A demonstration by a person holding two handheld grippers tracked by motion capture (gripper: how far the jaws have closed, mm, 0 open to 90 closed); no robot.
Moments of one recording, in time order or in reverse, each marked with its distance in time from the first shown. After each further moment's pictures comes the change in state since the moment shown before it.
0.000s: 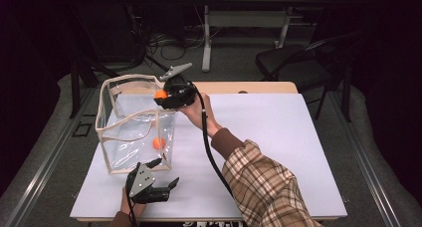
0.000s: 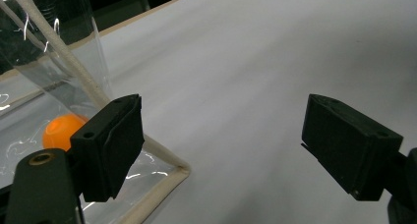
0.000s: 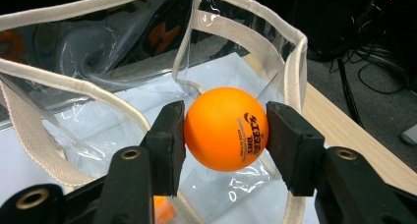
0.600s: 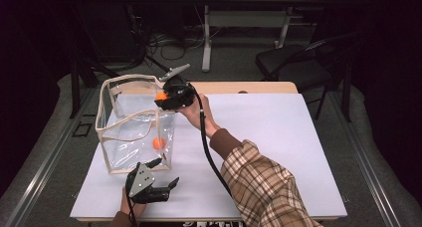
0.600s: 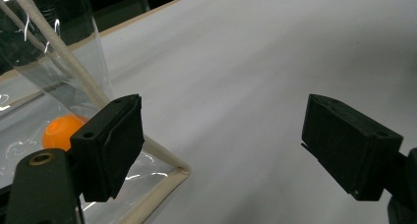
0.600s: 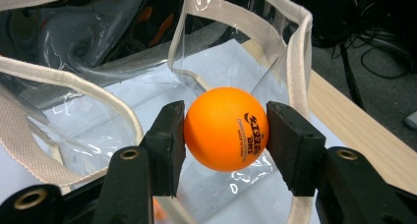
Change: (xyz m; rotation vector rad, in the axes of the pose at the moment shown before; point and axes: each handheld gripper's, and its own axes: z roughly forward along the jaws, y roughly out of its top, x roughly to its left) left arm 0.000 0.000 0.000 -0.006 -0.001 -0.003; right arm -0.003 -0.004 0.012 0.055 -0.003 0.037
